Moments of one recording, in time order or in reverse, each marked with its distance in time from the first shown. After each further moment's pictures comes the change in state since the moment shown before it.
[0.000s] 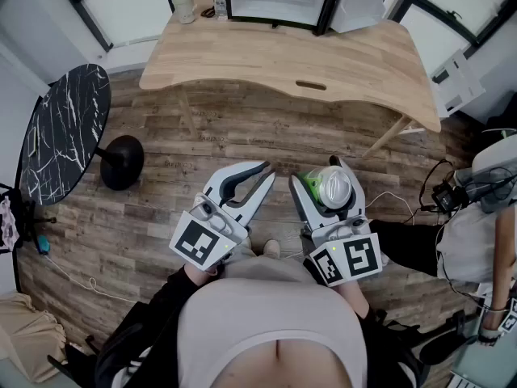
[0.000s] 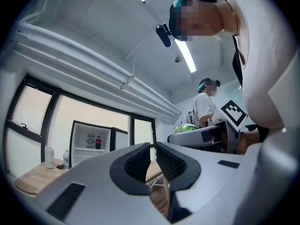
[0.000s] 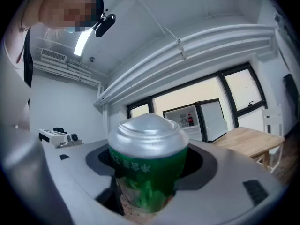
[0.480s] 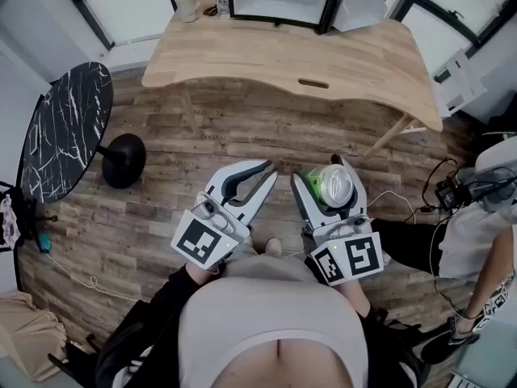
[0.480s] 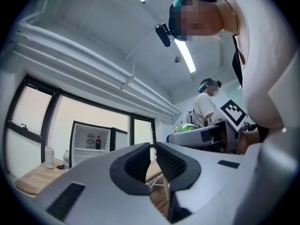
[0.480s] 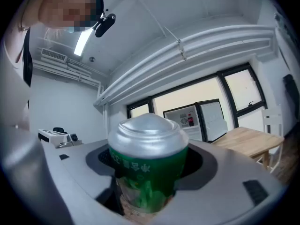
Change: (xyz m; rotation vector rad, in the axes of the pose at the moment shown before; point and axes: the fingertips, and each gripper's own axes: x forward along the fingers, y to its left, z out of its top) left arm -0.004 -0.004 0.000 0.000 -0.004 -0.003; right arm -0.004 0.004 -0.001 -0.002 -0.005 -0.004
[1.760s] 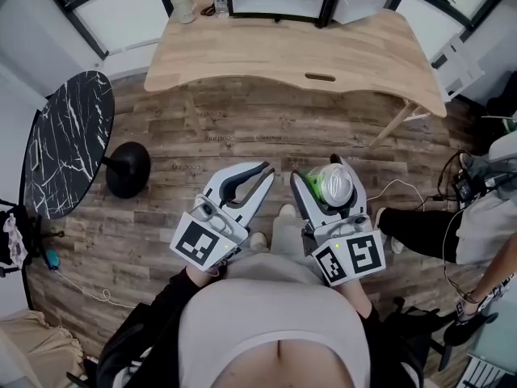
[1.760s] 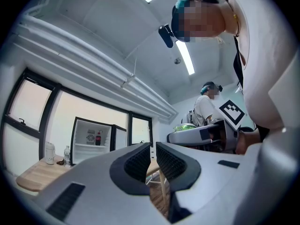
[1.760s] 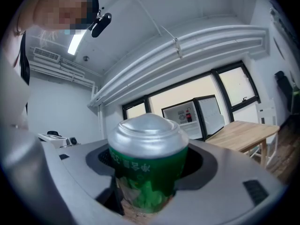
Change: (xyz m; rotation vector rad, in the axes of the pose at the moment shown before) left arm -0.046 0.032 -0.012 -0.028 0.010 -0.049; right arm 0.018 0.042 -0.025 0.056 0.007 -0.070
